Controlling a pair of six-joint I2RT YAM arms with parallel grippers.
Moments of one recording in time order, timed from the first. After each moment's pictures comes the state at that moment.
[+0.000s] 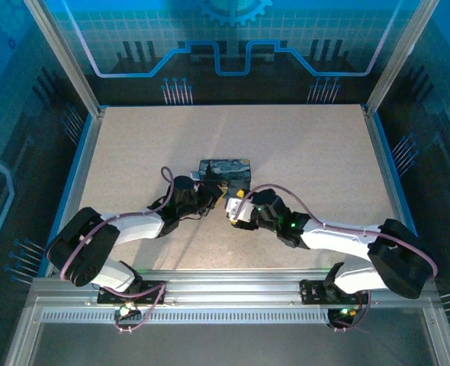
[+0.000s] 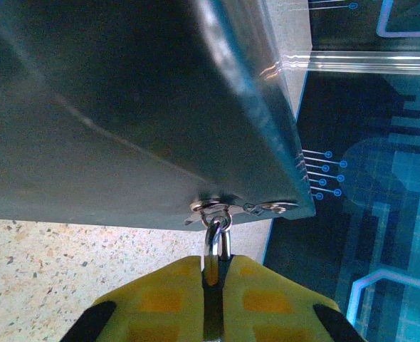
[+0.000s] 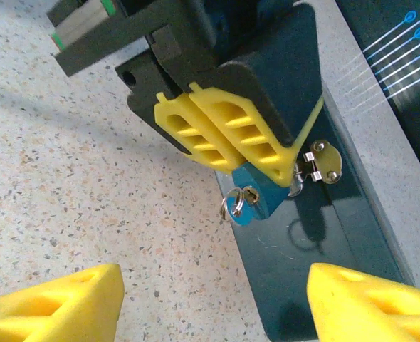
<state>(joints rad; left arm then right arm) -0.57 1.46 0.52 0.49 0.25 -1.43 0.88 1.34 0.56 0.22 0.09 -0.63</state>
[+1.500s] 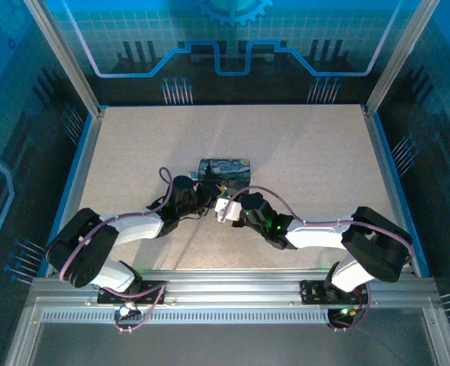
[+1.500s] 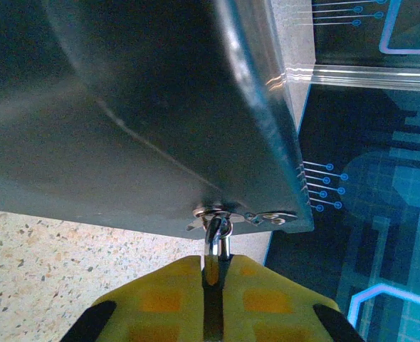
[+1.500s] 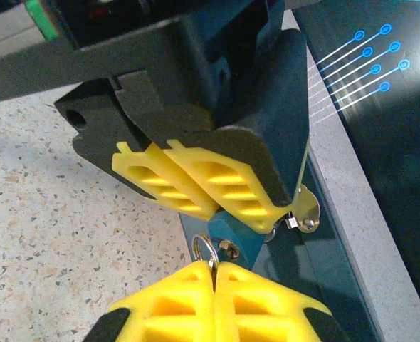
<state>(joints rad) -0.57 1.45 0.52 0.48 0.22 -1.45 0.95 1.50 0.59 0.43 0.27 -0.69</state>
